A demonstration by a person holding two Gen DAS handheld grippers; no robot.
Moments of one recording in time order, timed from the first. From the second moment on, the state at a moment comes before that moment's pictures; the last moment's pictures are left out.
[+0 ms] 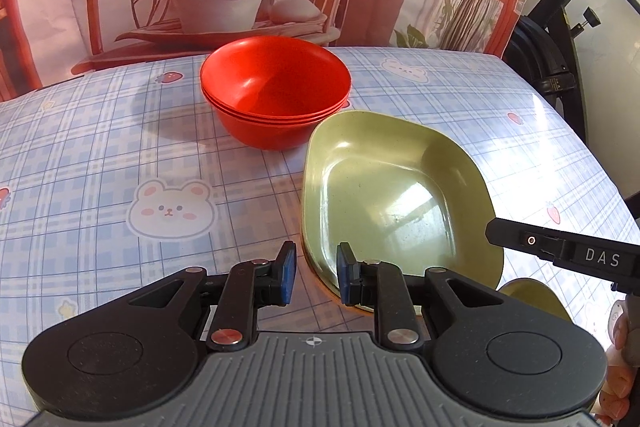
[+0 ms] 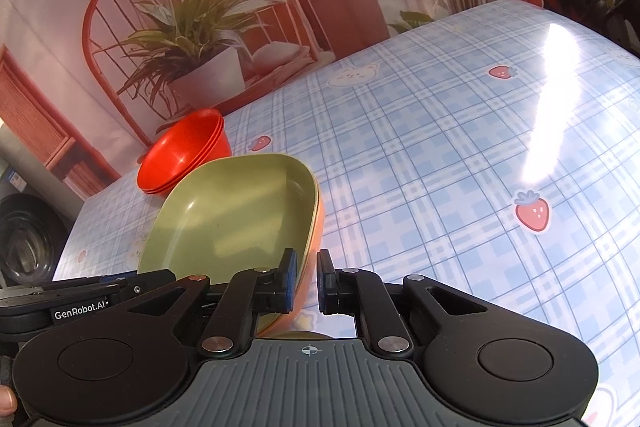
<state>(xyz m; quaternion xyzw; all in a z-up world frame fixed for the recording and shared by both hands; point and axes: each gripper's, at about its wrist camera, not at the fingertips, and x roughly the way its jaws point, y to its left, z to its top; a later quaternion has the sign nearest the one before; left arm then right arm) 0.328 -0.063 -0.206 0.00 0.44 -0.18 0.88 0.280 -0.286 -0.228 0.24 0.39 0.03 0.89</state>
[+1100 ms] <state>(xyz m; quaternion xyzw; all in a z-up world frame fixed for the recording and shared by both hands) 0.215 -0.060 -0.188 -0.08 0.41 -0.18 0.89 0.192 -0.285 -0.188 0.07 0.36 0.07 0.93</state>
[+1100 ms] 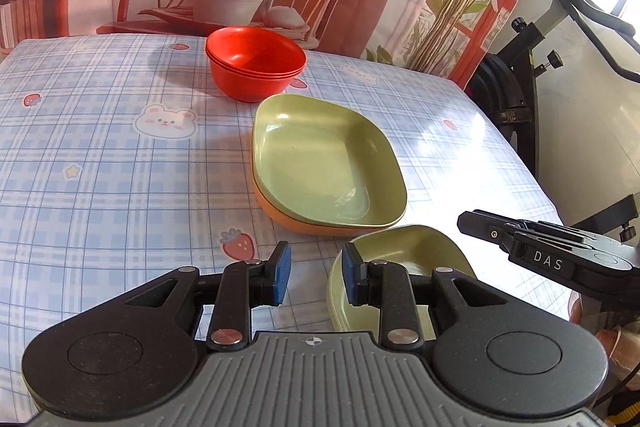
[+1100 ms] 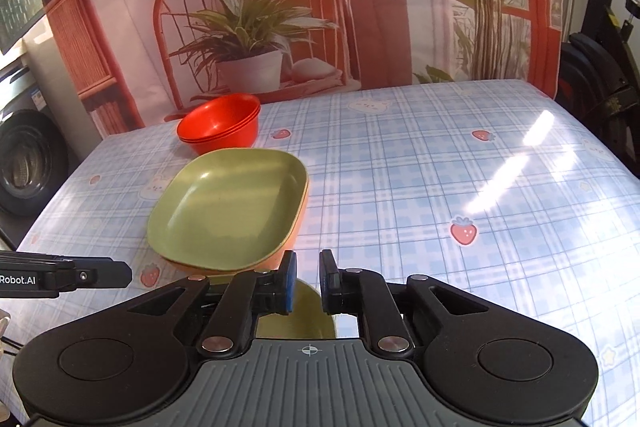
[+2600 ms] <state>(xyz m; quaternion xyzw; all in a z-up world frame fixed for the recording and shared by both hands) 0.176 -0.066 -0.216 -0.09 0.44 -0.21 0.87 0.150 -0.283 -0.202 0.08 0.38 0.05 0.92</state>
